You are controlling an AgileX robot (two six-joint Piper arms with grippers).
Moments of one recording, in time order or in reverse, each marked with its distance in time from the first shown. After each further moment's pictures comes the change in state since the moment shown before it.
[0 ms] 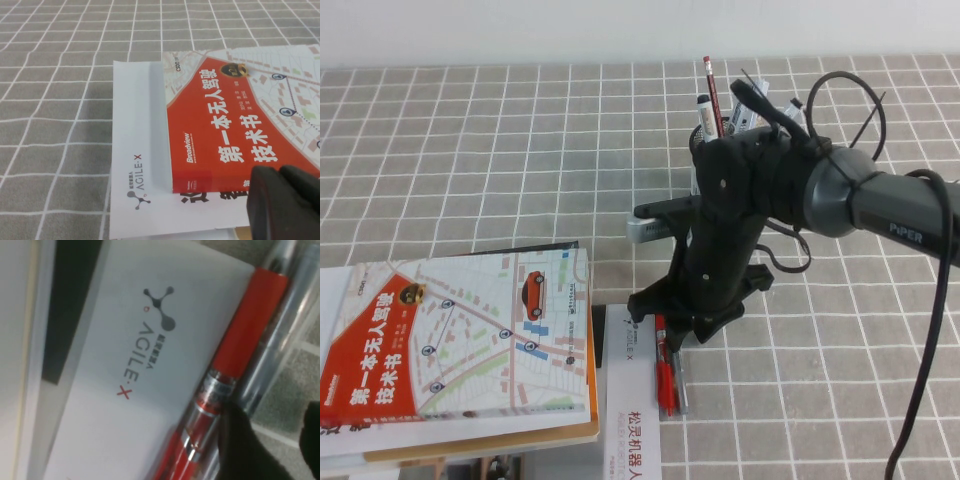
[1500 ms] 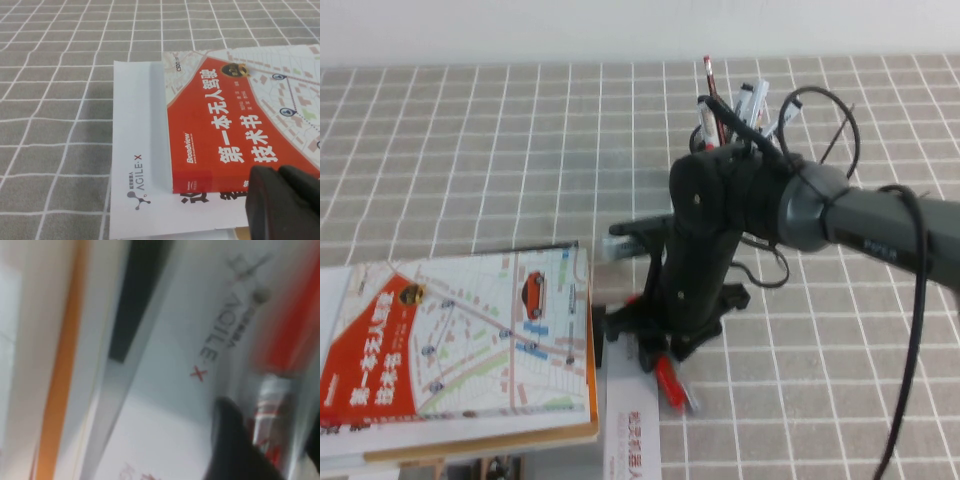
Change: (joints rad) right arm 0.058 0.021 -0.019 0.040 0.020 0.023; left arm 0.000 0.000 0.000 0.000 0.000 0.000
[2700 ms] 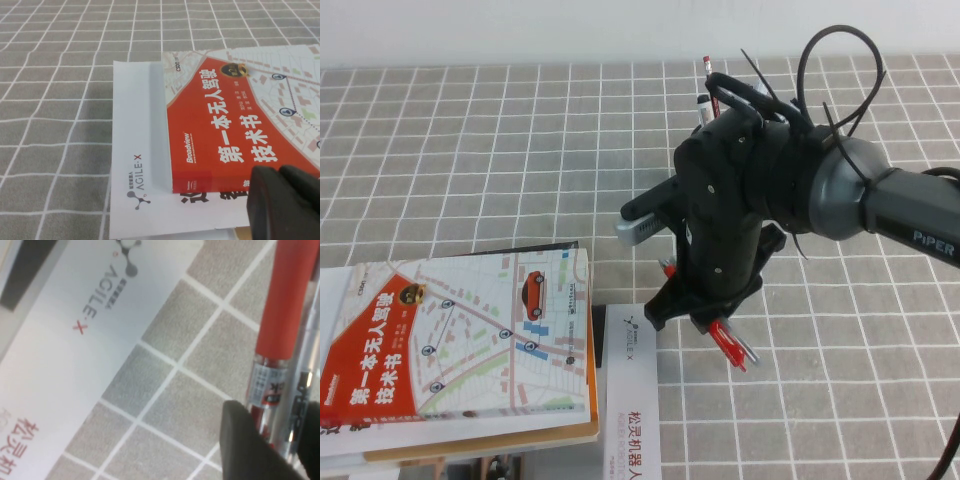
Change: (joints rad) right arm 0.023 -0.125 0.019 -0.328 0.059 -0.047; left arm 0.000 0.000 0.000 0.000 0.000 0.000
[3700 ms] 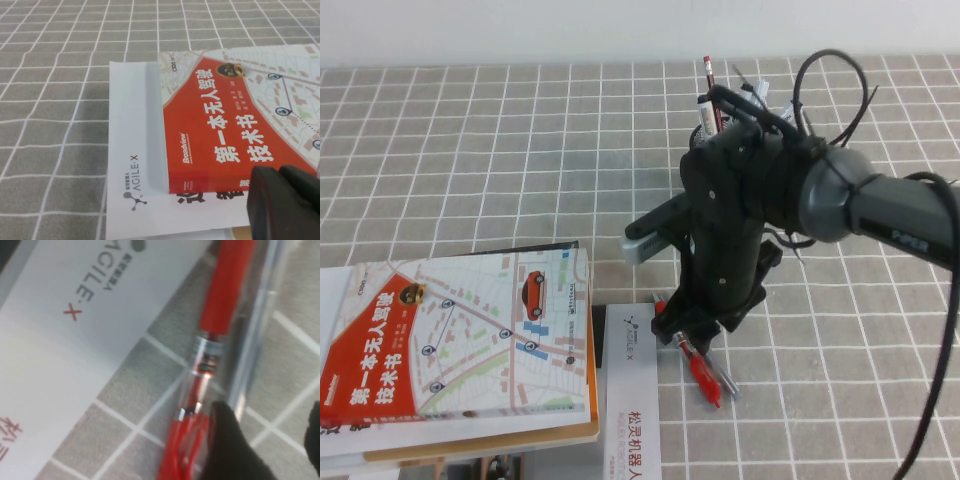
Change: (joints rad) right arm -0.033 0.059 0.000 0.069 0.003 -0.114; left arm -0.012 0.000 0.000 0.000 0.000 0.000
